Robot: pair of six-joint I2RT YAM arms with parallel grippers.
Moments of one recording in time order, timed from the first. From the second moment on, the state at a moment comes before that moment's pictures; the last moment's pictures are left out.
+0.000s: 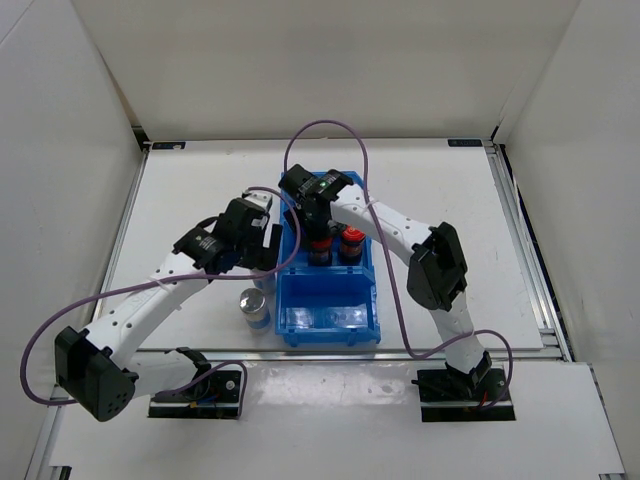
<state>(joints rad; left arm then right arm) -0.60 1.18 1.07 -0.79 -0.27 -0.26 0.88 2.14 2.02 -1.14 0.16 0.27</state>
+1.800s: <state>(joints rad) -0.63 1.28 1.58 -0.79 -0.09 -0.03 0.85 1.41 2.10 -1.43 0.41 0.39</state>
